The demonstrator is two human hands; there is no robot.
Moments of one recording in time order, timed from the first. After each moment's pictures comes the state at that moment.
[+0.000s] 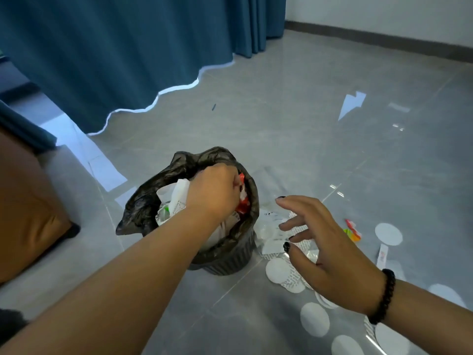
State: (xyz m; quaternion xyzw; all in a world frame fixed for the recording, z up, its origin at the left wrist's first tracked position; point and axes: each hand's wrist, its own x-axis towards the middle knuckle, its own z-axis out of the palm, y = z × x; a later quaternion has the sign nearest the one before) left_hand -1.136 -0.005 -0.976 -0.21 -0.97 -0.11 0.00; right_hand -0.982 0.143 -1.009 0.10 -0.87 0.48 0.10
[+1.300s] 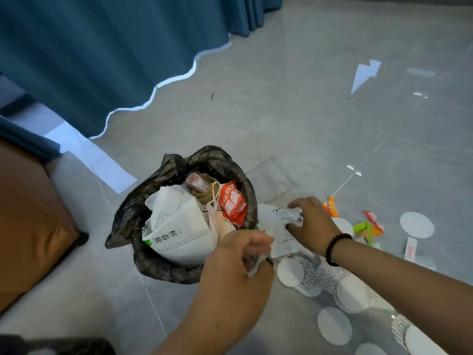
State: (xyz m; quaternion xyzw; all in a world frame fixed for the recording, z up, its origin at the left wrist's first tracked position) left_hand -1.037 -0.014 -0.993 -0.07 -0.88 -0.43 -0.20; right_hand -1.075 0.171 -1.131 -0.14 -0.90 0.42 -0.05
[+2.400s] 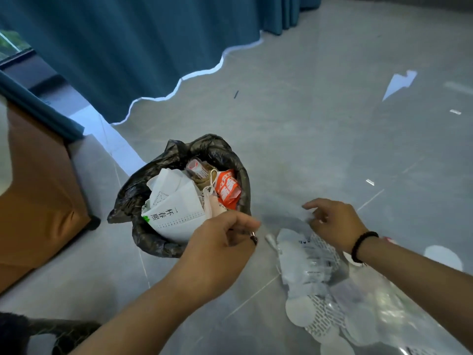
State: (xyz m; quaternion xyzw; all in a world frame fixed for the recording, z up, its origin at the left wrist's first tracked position) left_hand -1.090 -0.027 -0.973 -0.03 -0.87 -0.44 -0.22; right_hand -1.111 0.205 -1.120 -0.12 -0.90 0.43 -0.03
